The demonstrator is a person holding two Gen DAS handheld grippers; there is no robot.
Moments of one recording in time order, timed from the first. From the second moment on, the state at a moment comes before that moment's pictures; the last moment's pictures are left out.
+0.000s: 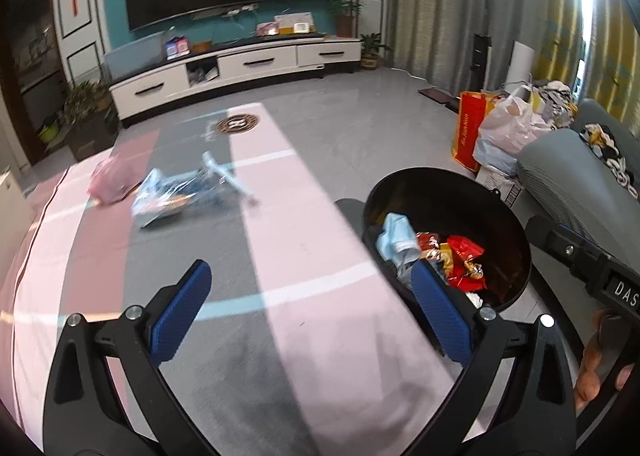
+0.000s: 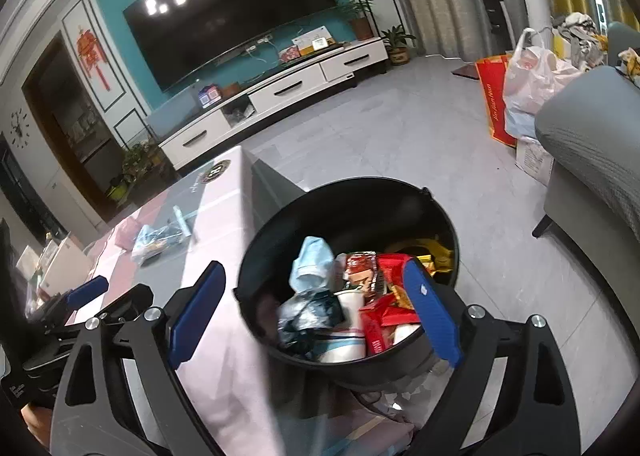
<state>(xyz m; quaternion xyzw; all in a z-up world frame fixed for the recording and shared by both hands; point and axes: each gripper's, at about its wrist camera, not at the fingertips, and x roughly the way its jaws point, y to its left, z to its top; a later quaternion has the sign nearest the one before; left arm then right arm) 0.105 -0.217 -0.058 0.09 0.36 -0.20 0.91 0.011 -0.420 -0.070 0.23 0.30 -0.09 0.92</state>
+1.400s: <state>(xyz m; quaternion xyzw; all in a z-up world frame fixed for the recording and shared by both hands) 0.244 0.024 -0.079 -0.05 0.38 -0.07 0.92 0.233 -0.181 -0.105 -0.08 0.38 0.11 0.92</state>
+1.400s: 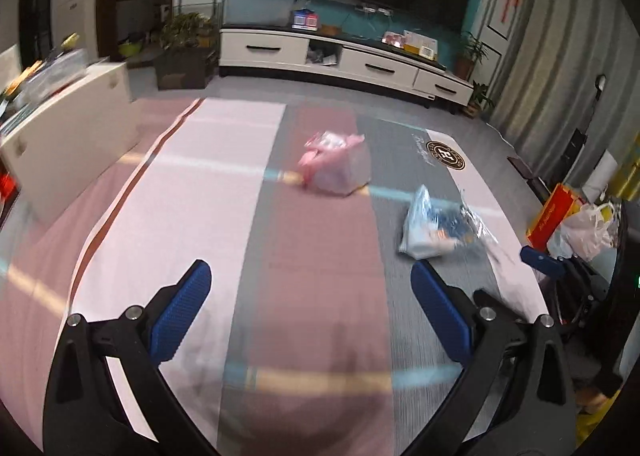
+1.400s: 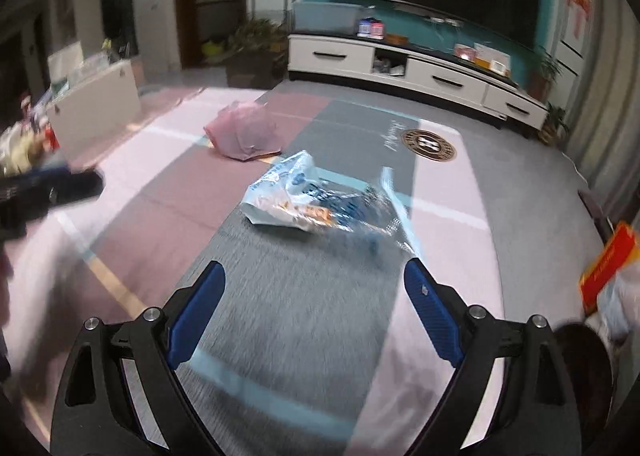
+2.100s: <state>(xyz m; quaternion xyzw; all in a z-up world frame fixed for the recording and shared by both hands) 0.410 -0.017 -0.121 -0.07 0.40 -0.07 0.91 0.307 -0.156 -0.138 -0.18 0.40 0.15 0.89</state>
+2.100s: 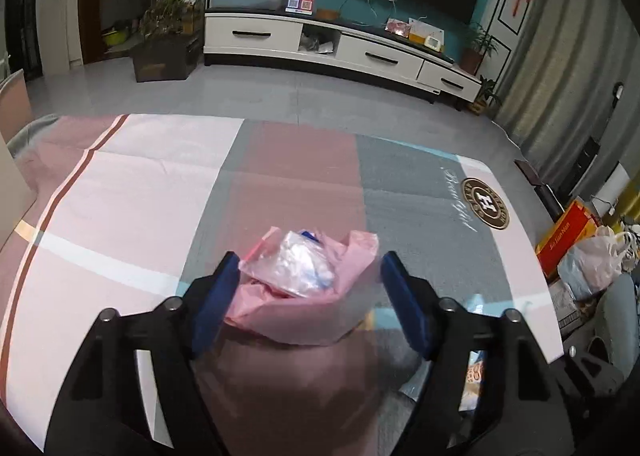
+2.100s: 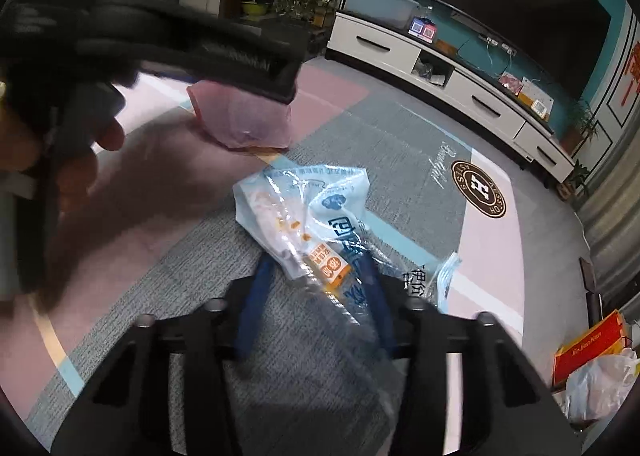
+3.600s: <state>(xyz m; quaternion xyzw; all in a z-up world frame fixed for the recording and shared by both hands) 0.272 0.016 -0.077 -0.02 0.38 -0.05 0.92 0.231 -0.150 -0.082 0.02 0.38 0.18 0.91</state>
